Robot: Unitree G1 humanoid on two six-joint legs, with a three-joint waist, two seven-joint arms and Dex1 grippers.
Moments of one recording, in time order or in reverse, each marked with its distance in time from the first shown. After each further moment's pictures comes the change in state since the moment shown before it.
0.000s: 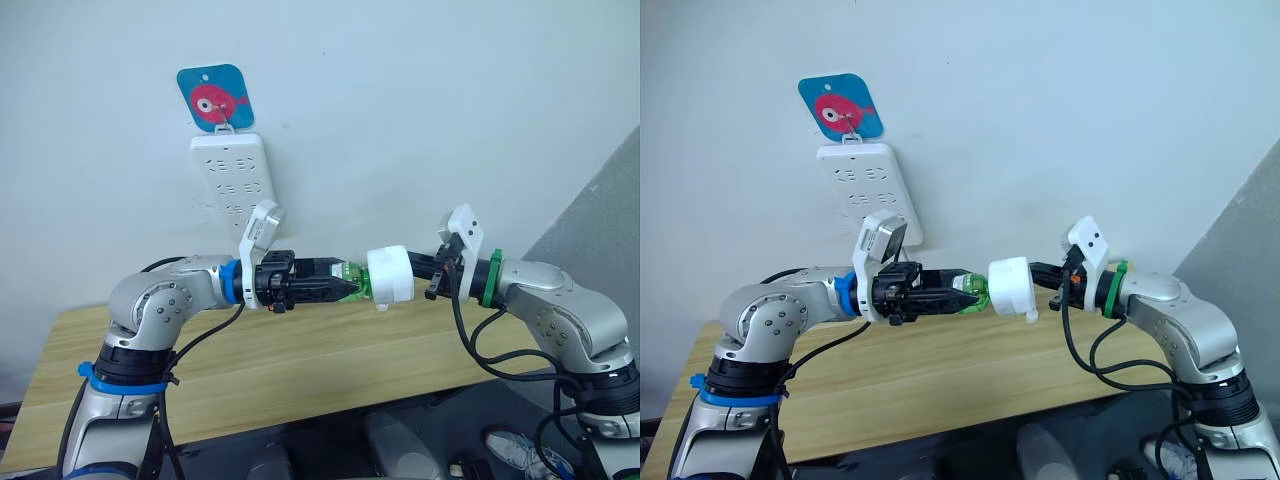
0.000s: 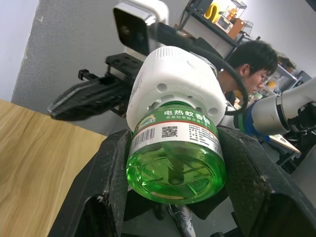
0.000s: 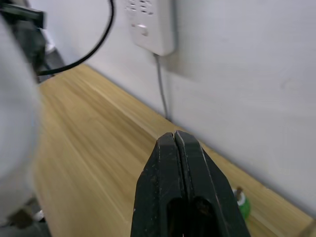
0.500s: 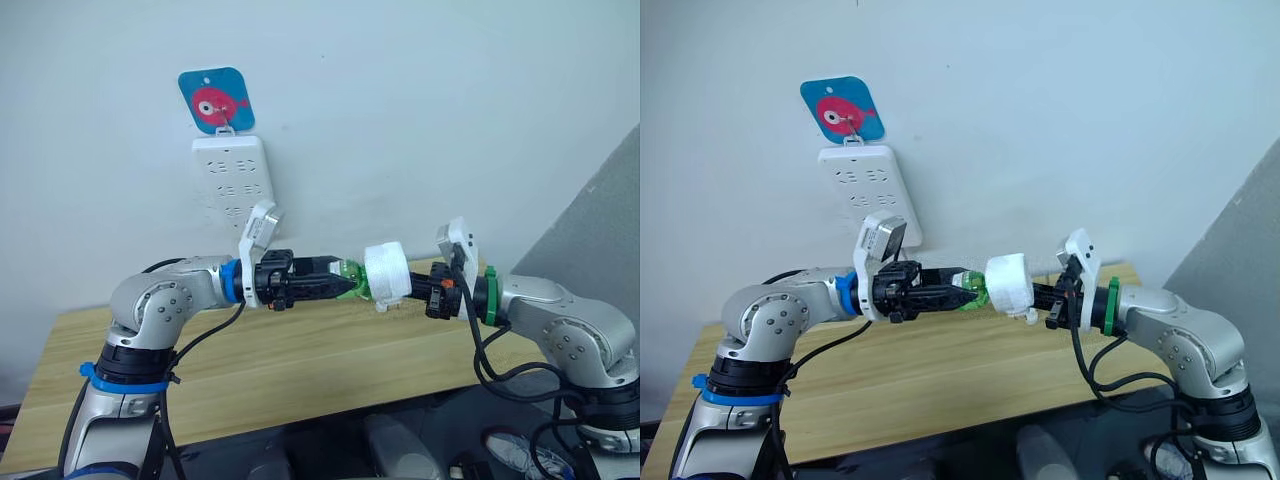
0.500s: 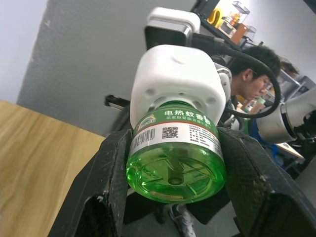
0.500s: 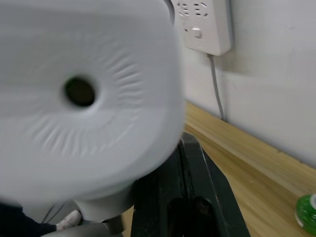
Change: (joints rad) left arm -0.002 -0.008 0.014 0.025 0.002 -0.012 0.019; right arm 0.051 0.036 -0.067 -0.137 0.248 0.187 -0.021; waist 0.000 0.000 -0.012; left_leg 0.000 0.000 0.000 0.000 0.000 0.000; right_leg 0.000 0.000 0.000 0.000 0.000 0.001
